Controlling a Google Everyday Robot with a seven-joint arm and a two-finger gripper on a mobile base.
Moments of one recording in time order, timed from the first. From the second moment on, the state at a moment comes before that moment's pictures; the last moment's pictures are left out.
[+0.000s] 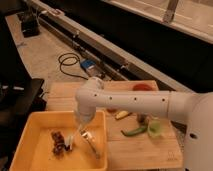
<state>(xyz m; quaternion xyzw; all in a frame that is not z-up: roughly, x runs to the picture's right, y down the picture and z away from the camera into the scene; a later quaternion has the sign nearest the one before) -0.120 0.198 0.720 -0.26 -0.30 -0.39 0.83</state>
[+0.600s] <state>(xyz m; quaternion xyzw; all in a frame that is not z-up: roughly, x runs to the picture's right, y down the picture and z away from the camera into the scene) -0.053 0.214 0.685 -0.29 -0.25 -0.35 0.85</state>
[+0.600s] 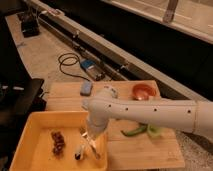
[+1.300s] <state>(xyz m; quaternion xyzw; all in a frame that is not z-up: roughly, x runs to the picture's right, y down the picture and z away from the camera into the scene) -0.092 0.167 0.715 -0.28 -0.26 -0.40 0.83</state>
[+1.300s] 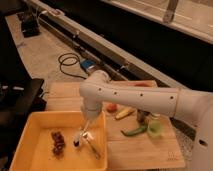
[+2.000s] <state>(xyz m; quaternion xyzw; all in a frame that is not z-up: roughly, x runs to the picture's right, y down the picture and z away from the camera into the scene) -0.091 0.234 0.684 -0.30 -0.28 -0.37 0.83</state>
